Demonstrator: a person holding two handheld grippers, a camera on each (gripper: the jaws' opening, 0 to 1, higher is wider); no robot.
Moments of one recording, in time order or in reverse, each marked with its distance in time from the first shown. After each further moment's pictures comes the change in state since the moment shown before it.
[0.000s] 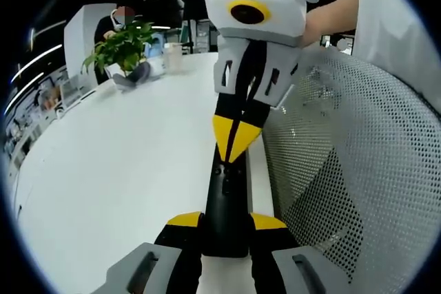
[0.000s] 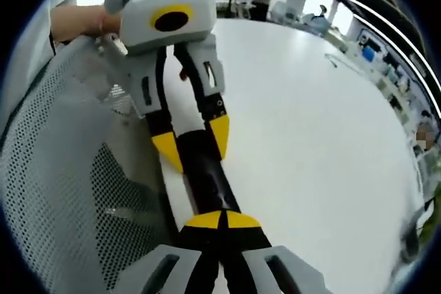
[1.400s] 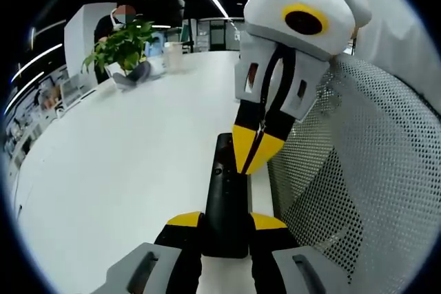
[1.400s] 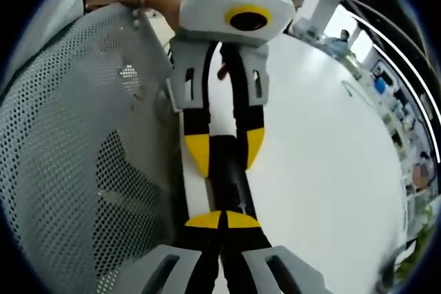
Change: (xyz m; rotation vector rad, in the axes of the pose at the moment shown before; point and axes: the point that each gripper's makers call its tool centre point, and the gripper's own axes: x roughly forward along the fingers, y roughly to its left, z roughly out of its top) left arm 0.000 0.000 0.000 -0.001 0.007 0.002; right arm 0.005 0.022 0.006 -0.238 0.029 -0.008
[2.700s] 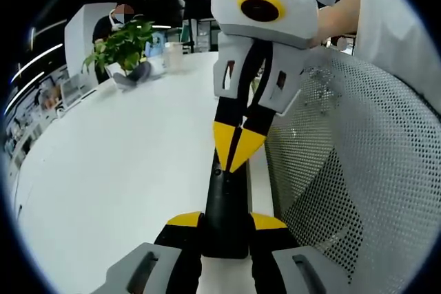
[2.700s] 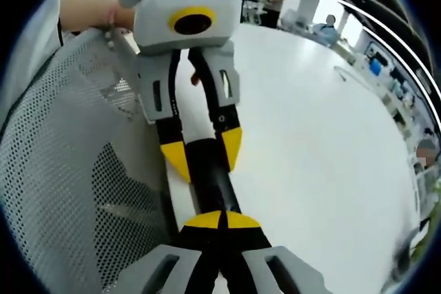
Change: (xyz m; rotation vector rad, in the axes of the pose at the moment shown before) left arm 0.000 0.000 0.000 0.000 -0.003 0.001; right arm 0.001 -0.016 0.002 0.128 -0.017 0.043
